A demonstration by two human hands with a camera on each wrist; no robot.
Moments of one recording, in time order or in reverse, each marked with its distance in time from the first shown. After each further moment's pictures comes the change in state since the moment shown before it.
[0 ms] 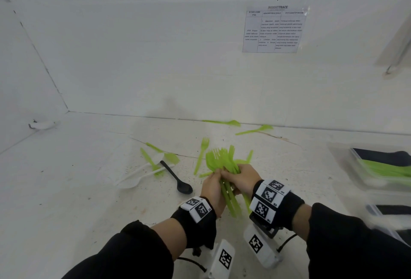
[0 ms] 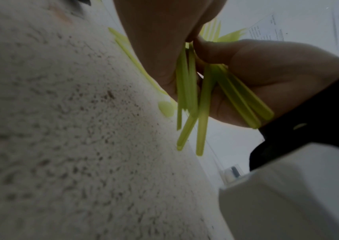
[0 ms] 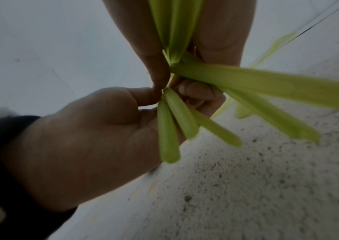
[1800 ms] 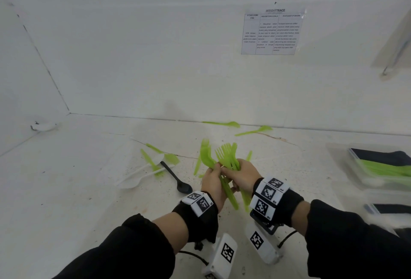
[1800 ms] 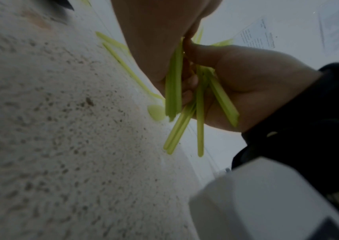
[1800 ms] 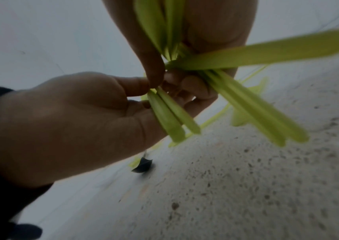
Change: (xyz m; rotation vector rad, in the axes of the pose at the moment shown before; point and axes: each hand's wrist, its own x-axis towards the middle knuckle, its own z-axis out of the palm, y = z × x) left_hand -0.001 0.006 0.007 0.038 0.014 0.068; right_hand -0.002 -0.007 -0.004 0.011 0.024 -0.038
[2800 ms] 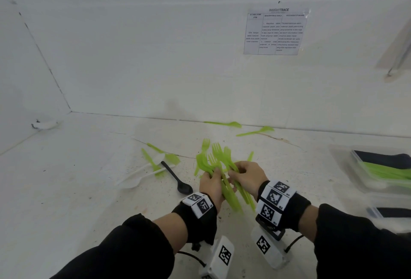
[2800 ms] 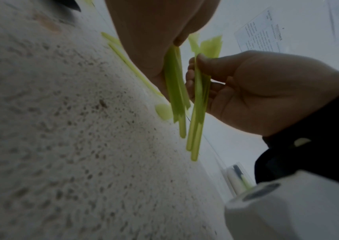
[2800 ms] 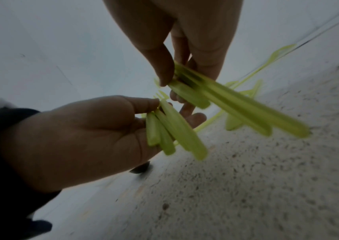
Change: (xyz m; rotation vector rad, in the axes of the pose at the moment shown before) left_hand 0.010 -0.006 -0.010 0.191 0.127 0.054; right_hand -0.006 0.000 -0.008 -0.095 0.052 -0.051
